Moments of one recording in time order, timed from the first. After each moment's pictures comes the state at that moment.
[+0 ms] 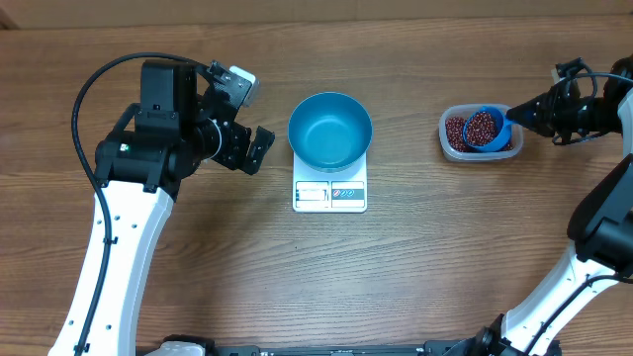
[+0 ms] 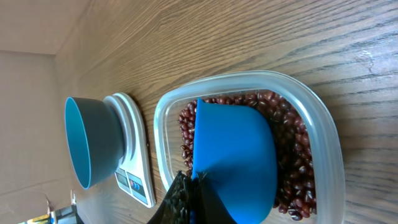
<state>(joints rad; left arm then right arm) -0.14 1.40 1.41 -0.91 0.29 0.26 -0.48 2.19 1.86 -1.23 -0.84 -0.25</state>
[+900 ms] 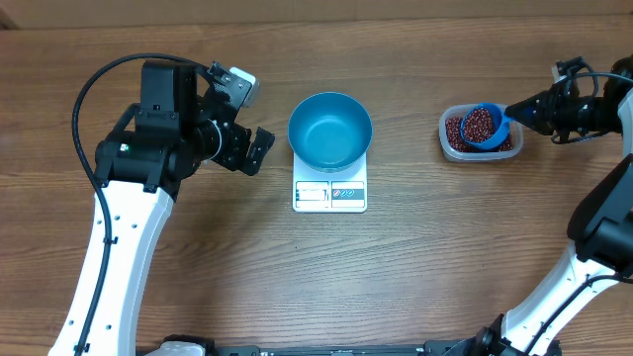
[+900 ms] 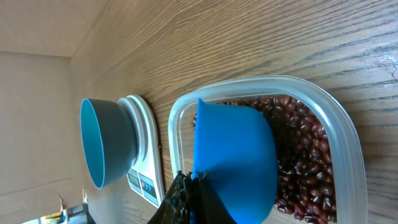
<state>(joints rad) -0.14 1.40 1.41 -0.91 0.29 0.26 -0.49 2.19 1.86 -1.23 -0.90 -0.24</state>
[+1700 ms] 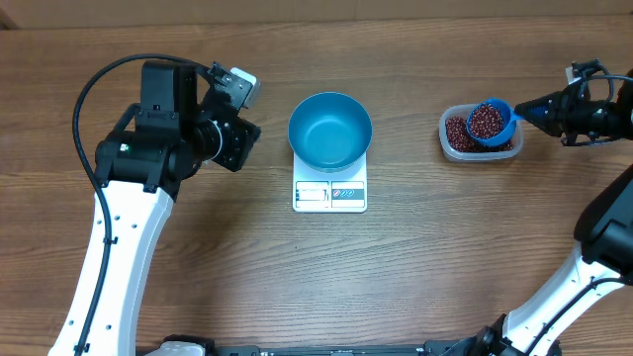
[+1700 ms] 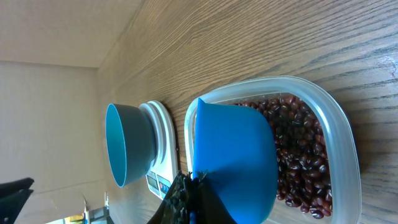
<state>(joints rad) -0.14 1.40 1.41 -0.92 0.32 0.26 -0.54 2.19 1.85 -1.26 -0.99 -0.27</state>
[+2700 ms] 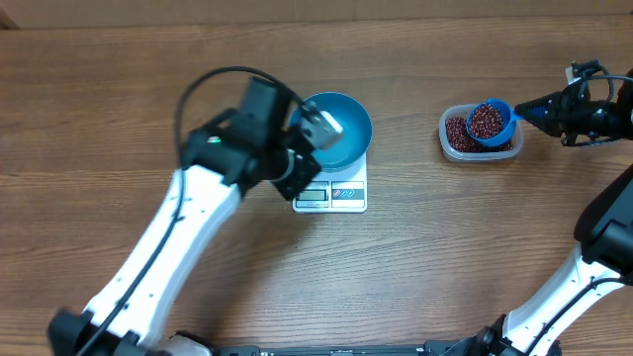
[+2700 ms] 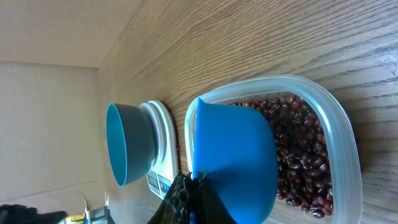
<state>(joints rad) -0.47 1.54 1.41 -0.99 0.26 0.37 -0.54 2.19 1.85 -1.26 -0.99 -0.27</state>
